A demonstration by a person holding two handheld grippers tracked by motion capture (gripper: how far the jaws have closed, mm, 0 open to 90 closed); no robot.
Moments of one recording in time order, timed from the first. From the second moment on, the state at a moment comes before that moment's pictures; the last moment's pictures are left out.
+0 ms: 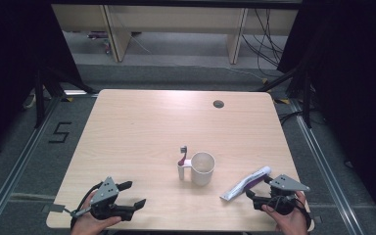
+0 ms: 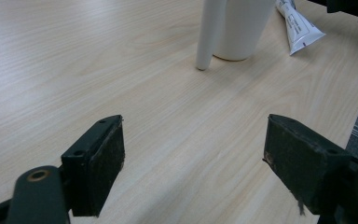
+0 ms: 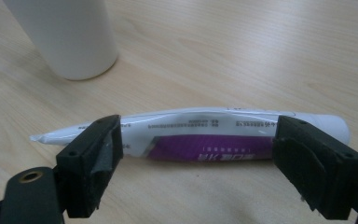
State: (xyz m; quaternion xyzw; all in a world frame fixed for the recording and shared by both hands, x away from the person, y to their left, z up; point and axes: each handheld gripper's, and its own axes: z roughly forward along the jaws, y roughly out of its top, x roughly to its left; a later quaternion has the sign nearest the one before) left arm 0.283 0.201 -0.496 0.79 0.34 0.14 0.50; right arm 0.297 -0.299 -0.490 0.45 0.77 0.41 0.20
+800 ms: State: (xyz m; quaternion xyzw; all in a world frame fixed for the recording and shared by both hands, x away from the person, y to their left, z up) left arm 0.283 0.200 -0.500 0.80 0.33 0.13 0.49; right arm 0.340 -0.327 -0.466 0.39 0.81 0.39 0.21
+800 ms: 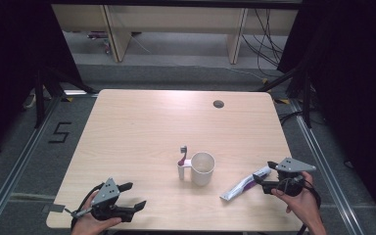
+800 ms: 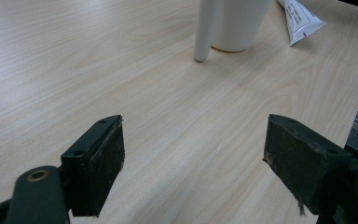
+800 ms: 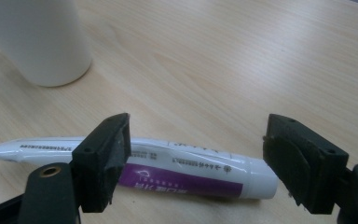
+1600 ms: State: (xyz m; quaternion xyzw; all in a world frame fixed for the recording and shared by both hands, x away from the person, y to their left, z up) left arm 0.283 0.197 -0.502 0.80 0.32 0.13 0.49; right arm 0.383 -0.320 -0.467 0.38 0.85 0.31 0.18
